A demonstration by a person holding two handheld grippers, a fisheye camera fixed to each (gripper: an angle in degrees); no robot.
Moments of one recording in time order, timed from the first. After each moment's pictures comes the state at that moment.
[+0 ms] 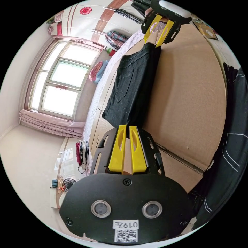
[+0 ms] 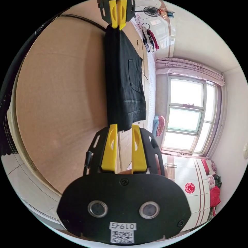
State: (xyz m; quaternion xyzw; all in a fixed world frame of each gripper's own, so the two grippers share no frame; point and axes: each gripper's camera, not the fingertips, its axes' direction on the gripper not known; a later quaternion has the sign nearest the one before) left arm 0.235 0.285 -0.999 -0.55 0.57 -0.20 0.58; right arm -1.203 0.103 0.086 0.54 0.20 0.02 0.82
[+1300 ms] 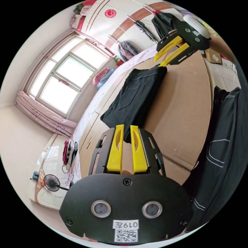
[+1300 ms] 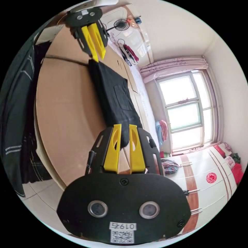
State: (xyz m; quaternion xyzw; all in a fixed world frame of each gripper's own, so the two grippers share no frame) left arm 0.212 0.343 -1.019 -0.53 0.54 -0.32 0.57; right arm -1.225 0.217 0.143 0.64 0.09 0.08 0.75
